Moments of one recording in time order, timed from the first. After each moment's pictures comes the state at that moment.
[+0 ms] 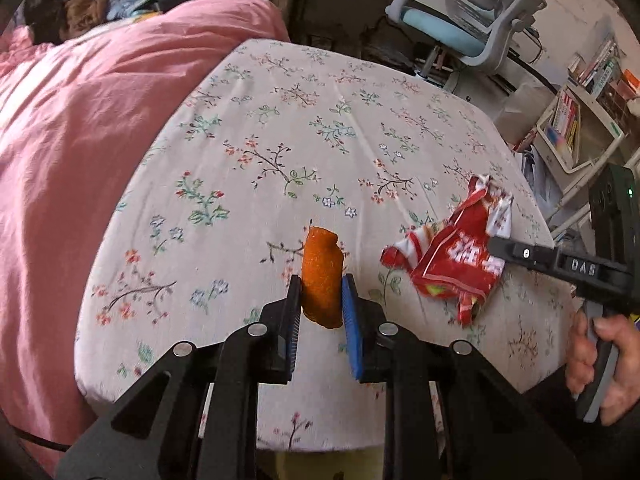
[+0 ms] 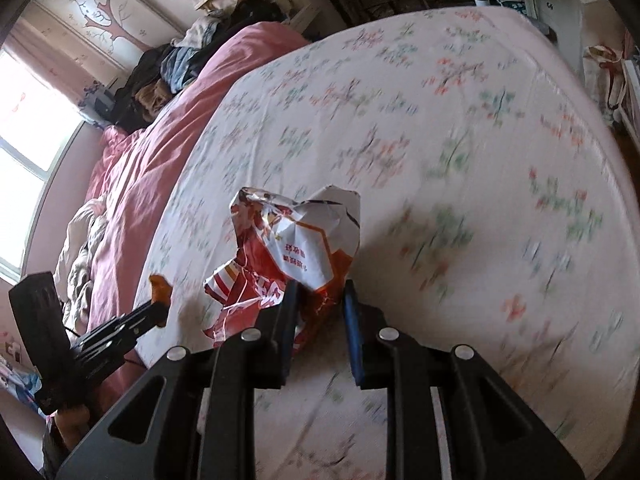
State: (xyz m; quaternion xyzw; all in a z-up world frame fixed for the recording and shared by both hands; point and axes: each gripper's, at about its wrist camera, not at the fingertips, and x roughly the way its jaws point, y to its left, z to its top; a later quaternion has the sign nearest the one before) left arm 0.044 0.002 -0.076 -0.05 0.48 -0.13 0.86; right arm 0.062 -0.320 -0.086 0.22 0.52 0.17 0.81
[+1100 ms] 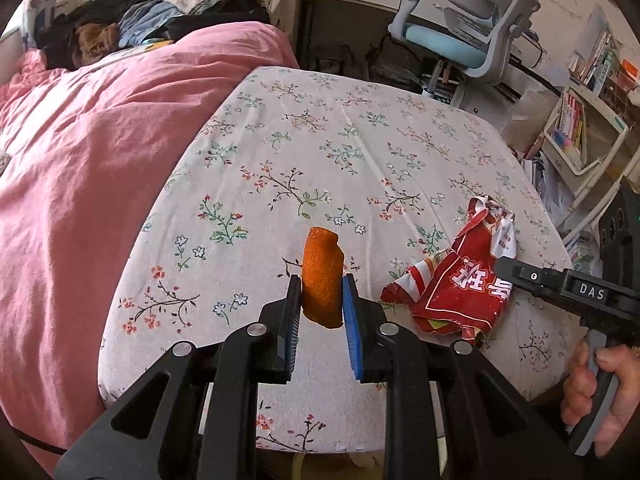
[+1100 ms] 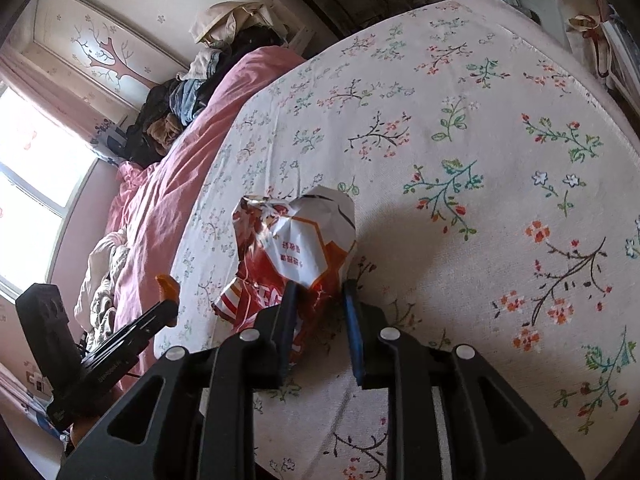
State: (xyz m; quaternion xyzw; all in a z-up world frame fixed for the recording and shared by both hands) left arm 0.035 0.002 -0.063 -0.03 0.45 -0.10 0.89; right arm 0.037 -0.317 -0.092 0.29 0.47 0.16 0.82
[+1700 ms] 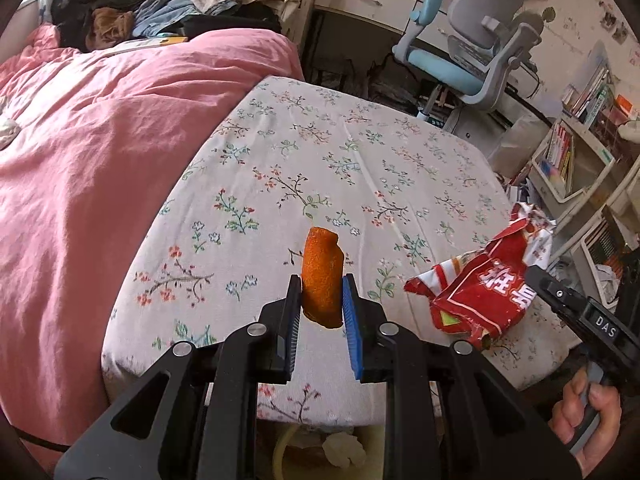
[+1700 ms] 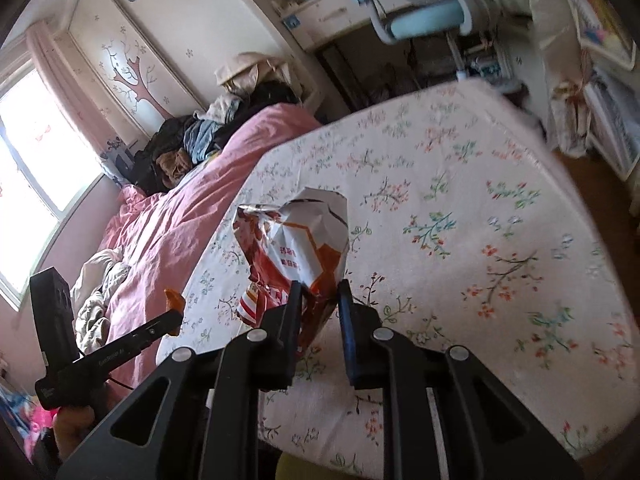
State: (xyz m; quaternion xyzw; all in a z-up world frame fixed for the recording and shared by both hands) left arm 0.010 0.024 -0.049 -0.08 0.43 -0.11 0.89; right arm -0.023 -0.311 -0.046 0.25 0.36 0.12 0.89
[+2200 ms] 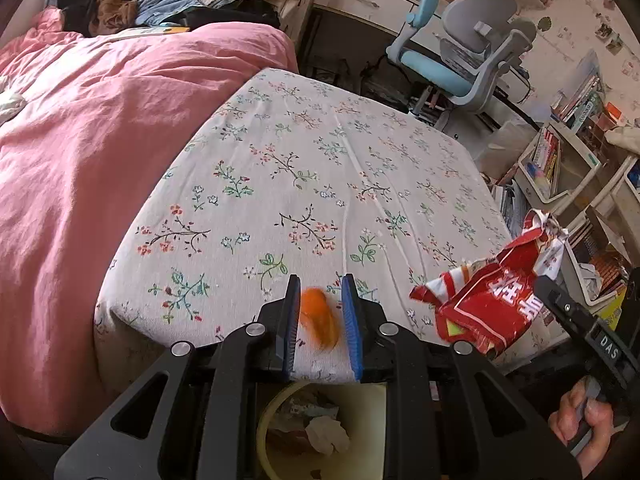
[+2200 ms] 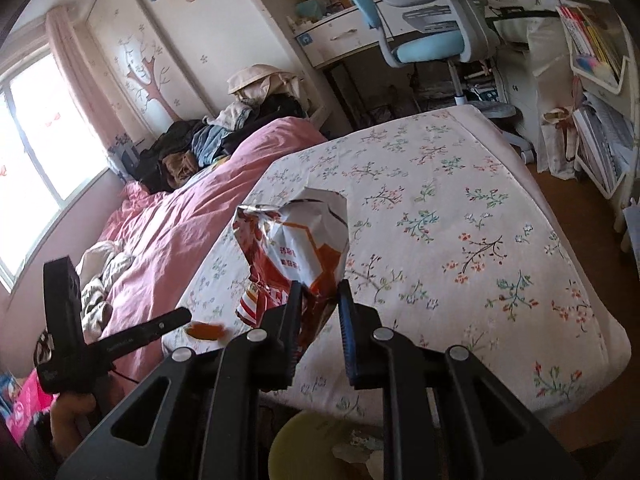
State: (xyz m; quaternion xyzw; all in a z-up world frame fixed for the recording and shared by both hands) left arm -0.025 0.030 -0.052 -0.11 0.43 -0.13 0.89; right arm -0.060 -0.307 -0.033 0.22 0.34 0.12 0.91
